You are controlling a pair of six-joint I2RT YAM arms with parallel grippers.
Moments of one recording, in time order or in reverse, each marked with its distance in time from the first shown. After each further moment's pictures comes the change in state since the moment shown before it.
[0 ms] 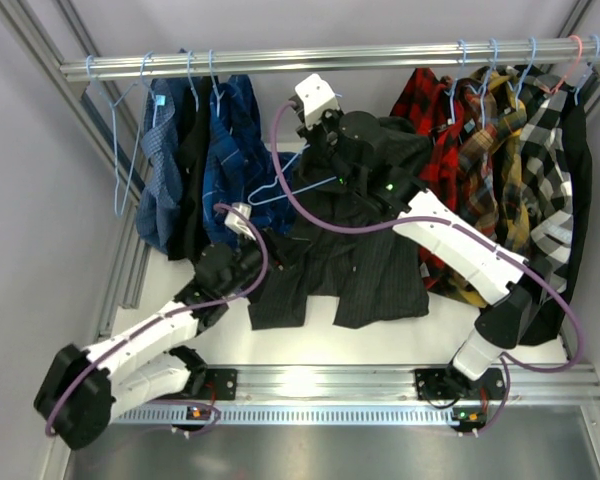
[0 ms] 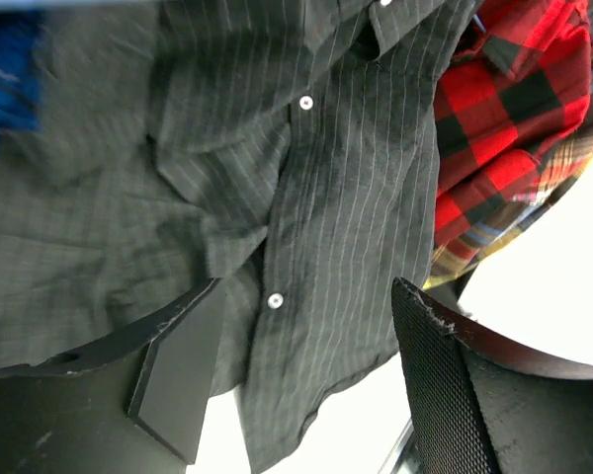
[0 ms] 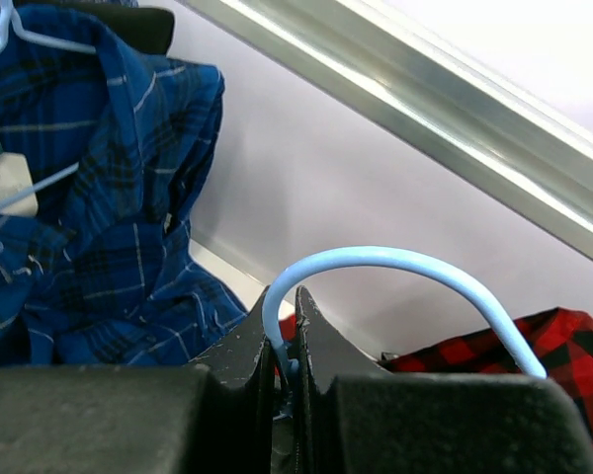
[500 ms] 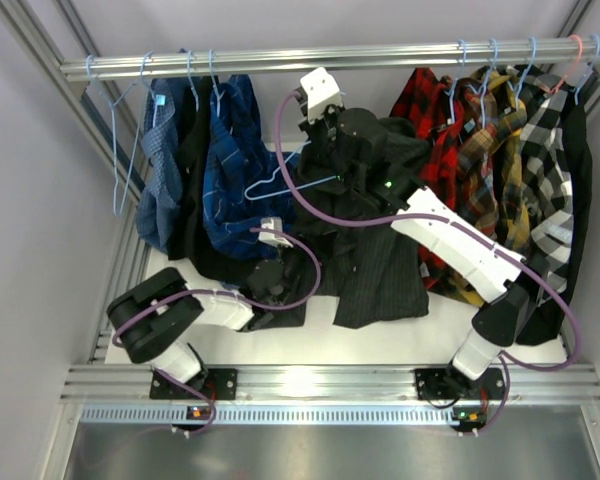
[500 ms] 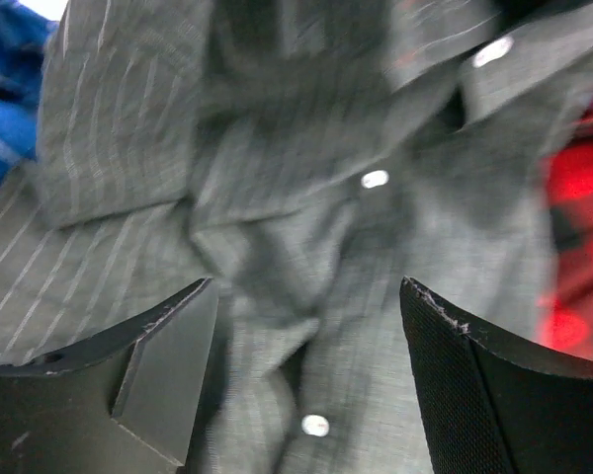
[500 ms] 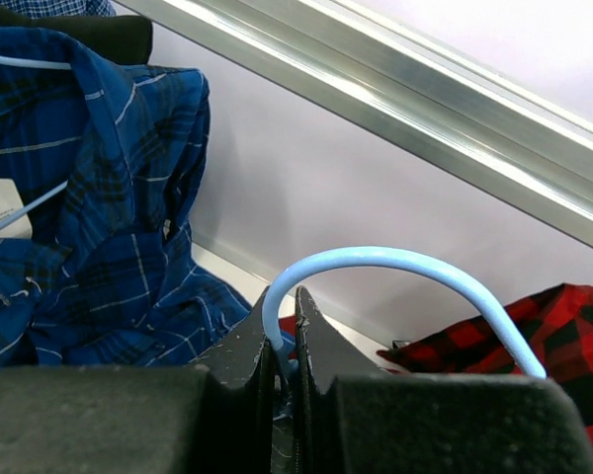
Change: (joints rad) left arm -0.290 0.590 -0.002 0.724 -0.583 0.036; right arm -0.002 0.019 0.036 -0.012 0.050 0.069
